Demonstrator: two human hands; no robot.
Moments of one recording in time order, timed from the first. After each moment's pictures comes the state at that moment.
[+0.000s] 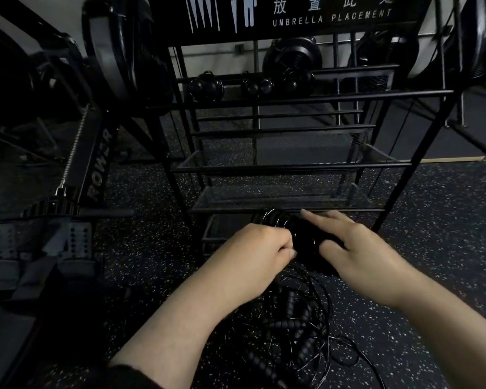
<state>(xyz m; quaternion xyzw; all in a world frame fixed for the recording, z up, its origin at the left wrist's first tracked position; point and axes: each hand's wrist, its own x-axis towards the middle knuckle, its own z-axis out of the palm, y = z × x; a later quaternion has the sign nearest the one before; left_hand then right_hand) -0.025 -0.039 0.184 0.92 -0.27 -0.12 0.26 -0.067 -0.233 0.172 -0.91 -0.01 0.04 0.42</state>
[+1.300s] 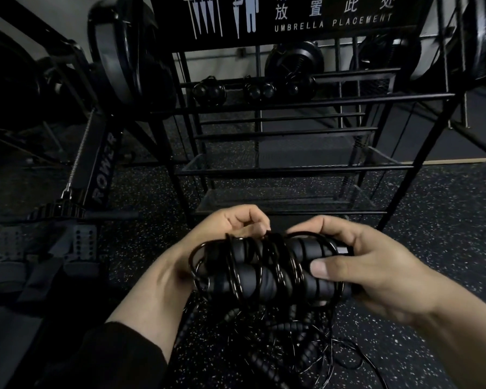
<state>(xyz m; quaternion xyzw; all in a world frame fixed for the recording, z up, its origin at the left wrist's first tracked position) 0.017 0.003 0.176 0.65 -0.24 -0.31 0.66 -0.081 -0.225 0.187 -0.55 -0.08 0.20 0.80</state>
